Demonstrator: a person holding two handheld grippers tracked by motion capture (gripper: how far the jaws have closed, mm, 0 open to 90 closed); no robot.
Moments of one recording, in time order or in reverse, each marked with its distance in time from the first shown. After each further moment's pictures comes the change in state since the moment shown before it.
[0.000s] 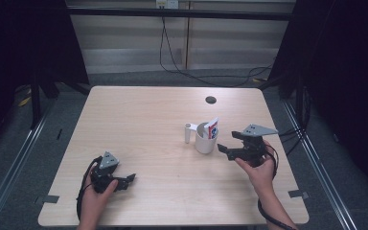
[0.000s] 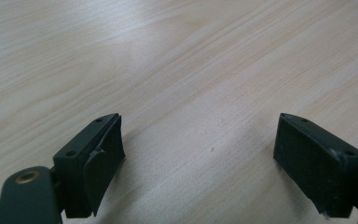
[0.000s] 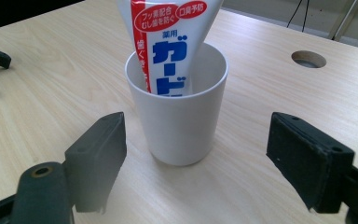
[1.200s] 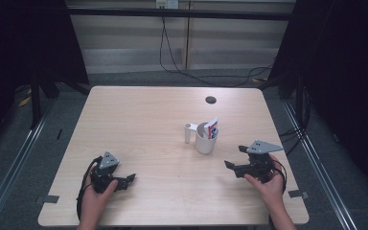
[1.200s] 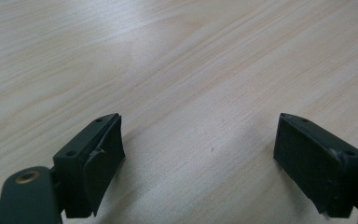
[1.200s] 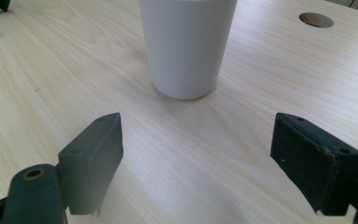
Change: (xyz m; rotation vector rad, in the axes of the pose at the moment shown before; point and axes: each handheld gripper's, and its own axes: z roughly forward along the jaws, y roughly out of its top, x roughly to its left) left arm 0.000 0.000 0.000 -0.001 -0.002 0.000; right arm 0.002 -0.046 -0.019 0.064 0.003 -0.060
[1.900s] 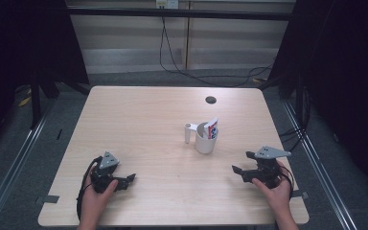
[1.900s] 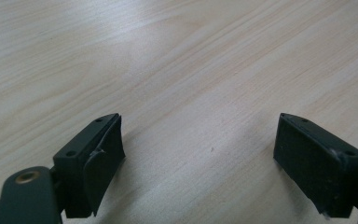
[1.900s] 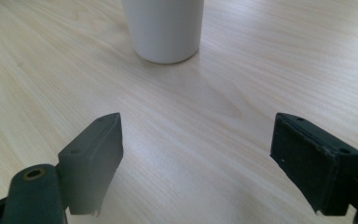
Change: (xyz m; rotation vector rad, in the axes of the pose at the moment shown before) left arm 0.000 0.000 0.000 0.001 0.000 0.000; right arm -0.012 -0.028 -0.011 0.031 -0.017 0.057
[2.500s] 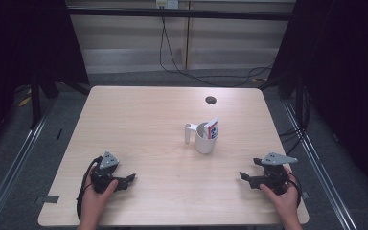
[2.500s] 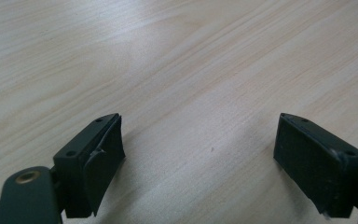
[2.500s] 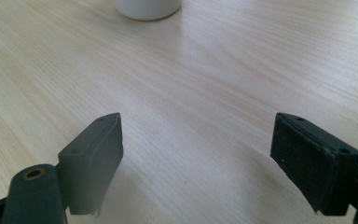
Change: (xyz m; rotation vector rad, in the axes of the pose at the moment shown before) left arm 0.000 0.000 0.000 0.001 0.001 0.002; right arm -0.010 -0.026 -0.011 0.053 -0.031 0.005
